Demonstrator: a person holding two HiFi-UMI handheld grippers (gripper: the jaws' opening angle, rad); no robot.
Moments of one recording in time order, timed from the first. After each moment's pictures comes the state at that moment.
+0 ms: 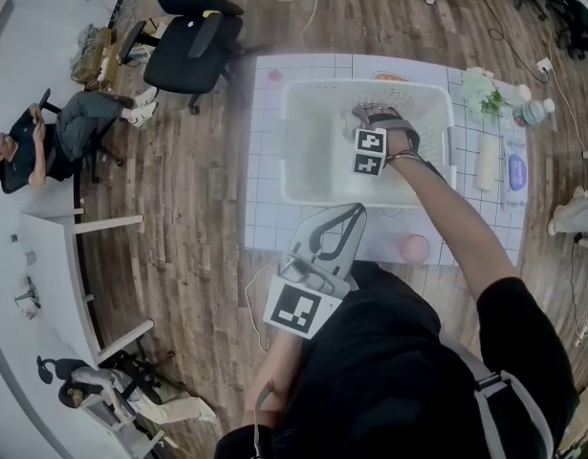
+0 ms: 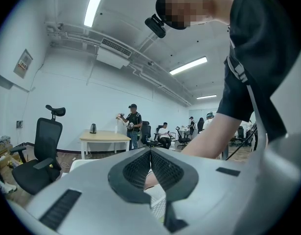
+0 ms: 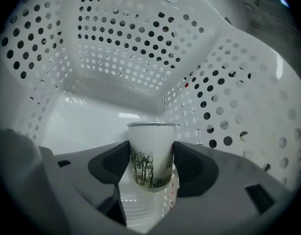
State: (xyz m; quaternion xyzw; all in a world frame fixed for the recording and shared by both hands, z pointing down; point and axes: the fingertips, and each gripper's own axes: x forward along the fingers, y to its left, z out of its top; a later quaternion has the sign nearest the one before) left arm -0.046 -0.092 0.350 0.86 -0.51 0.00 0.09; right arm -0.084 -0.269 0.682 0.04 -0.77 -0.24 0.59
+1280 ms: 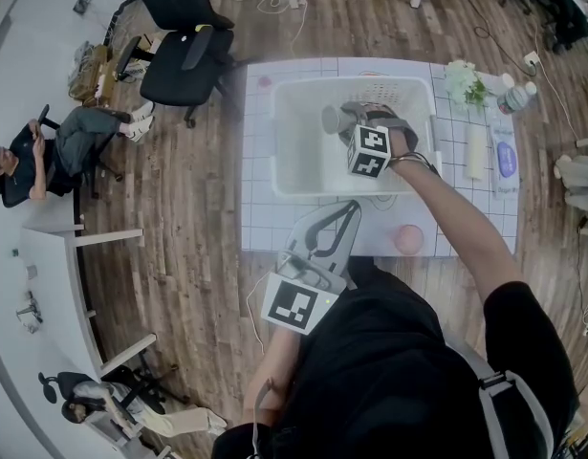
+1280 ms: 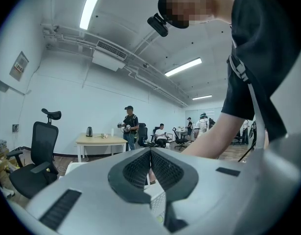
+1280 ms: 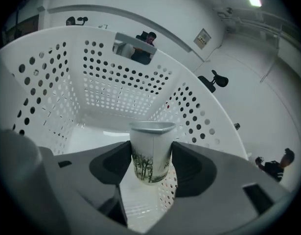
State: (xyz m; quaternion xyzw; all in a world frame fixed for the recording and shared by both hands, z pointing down) left arm -0.029 -0.070 0.339 0.87 -0.49 -0.01 0.07; right arm -0.084 -0.250 0.598 0.10 -0.83 -0.22 0.51
